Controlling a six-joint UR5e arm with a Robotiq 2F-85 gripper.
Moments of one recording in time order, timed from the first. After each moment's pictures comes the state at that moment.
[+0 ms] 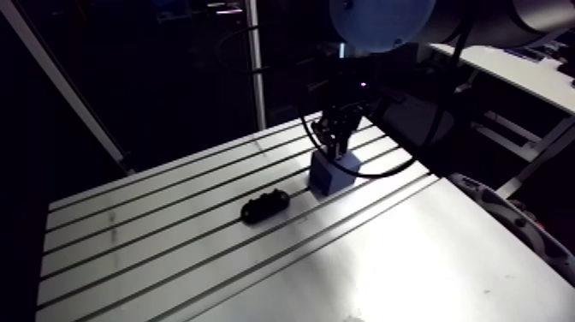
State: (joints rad) arm -0.52 -1.20 1.79 -2.03 -1.66 -2.31
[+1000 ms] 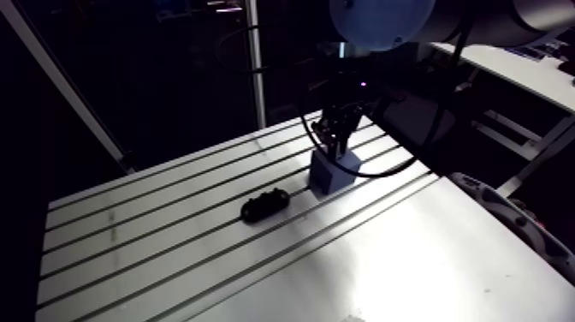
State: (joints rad) arm -0.52 -1.20 1.79 -2.02 -1.66 -2.31
